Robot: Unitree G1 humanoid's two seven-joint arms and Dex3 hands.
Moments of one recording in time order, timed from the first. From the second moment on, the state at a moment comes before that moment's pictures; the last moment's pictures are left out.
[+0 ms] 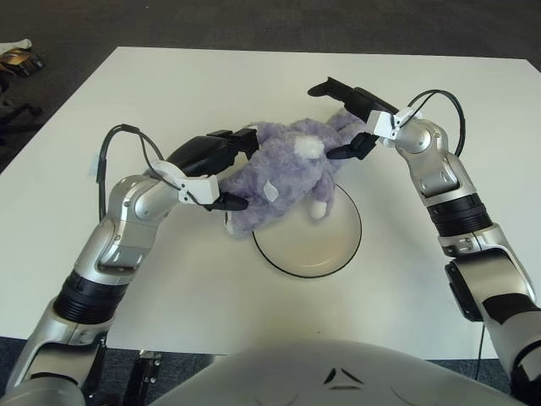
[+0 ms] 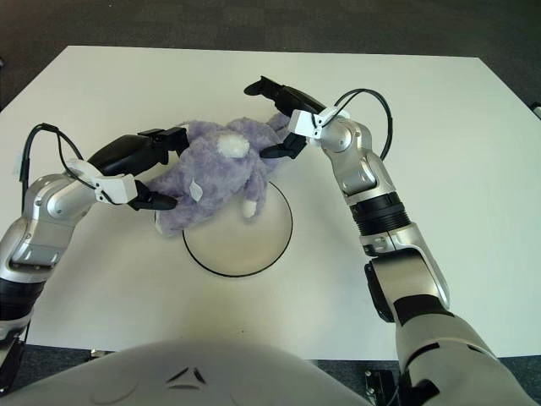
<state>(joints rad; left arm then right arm) -0.19 0.59 -0.16 -0.39 0.46 -0.01 -0.52 -0.68 -0.40 0.26 0.26 -0.37 -0.07 0.48</state>
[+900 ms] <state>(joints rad) -0.22 0.59 -0.16 -0.39 0.28 0.11 -0.68 -0.81 -0.40 0.27 0.42 -0.13 0.05 0.92</state>
